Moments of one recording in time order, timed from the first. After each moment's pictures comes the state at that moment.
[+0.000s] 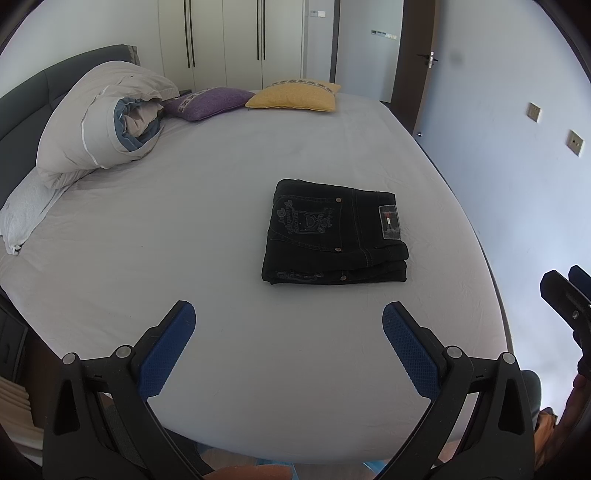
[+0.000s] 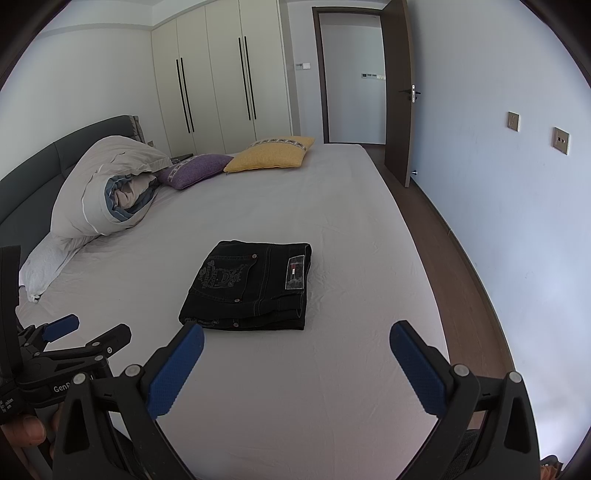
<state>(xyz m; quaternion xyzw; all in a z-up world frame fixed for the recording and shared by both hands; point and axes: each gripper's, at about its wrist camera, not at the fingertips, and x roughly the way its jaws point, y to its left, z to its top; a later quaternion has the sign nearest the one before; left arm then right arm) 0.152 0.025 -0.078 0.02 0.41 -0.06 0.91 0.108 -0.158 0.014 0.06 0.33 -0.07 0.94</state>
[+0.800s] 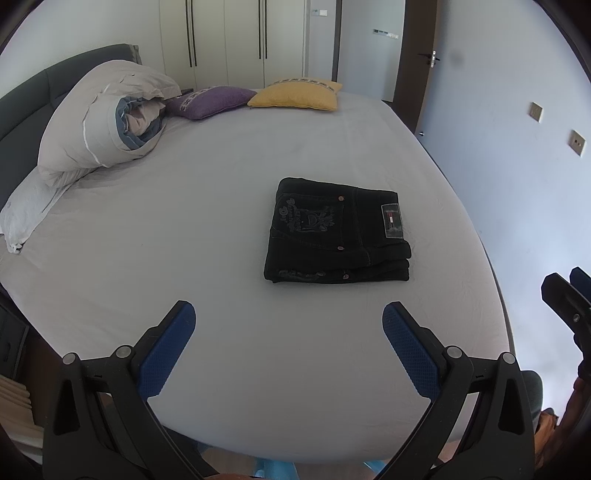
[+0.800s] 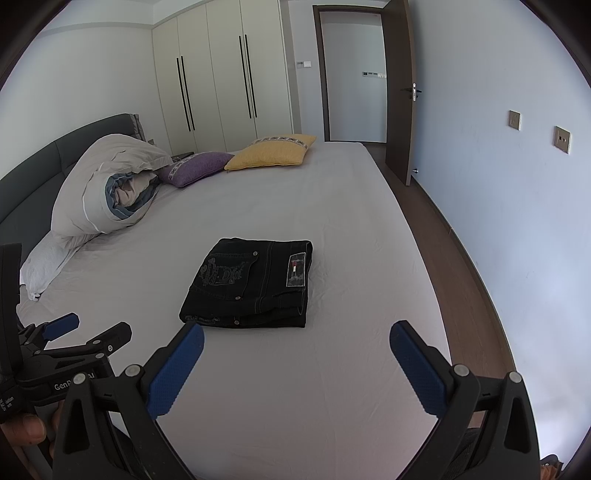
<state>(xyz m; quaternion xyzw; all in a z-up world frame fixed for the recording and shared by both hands) 0.150 0.023 -0.082 0.02 0.41 -0.06 0.91 0.106 -0.159 0.012 0.06 0.33 -0.07 0.94</state>
